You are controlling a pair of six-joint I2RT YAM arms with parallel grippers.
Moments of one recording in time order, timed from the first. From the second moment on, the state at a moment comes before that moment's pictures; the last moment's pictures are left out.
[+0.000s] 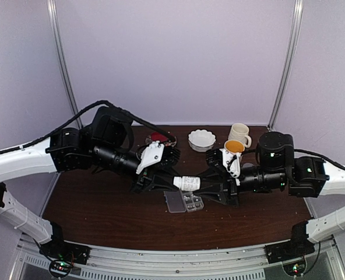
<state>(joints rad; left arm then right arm) -1.14 1.33 1.27 -0.45 0.44 0.50 1.18 1.04 0.91 -0.17 -0.22 -0.20</state>
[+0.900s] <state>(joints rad) -1.15 1.34 1.29 -0.43 0.41 0.51 1.13 1.01 0.74 0.08 -0.28 -0.03</state>
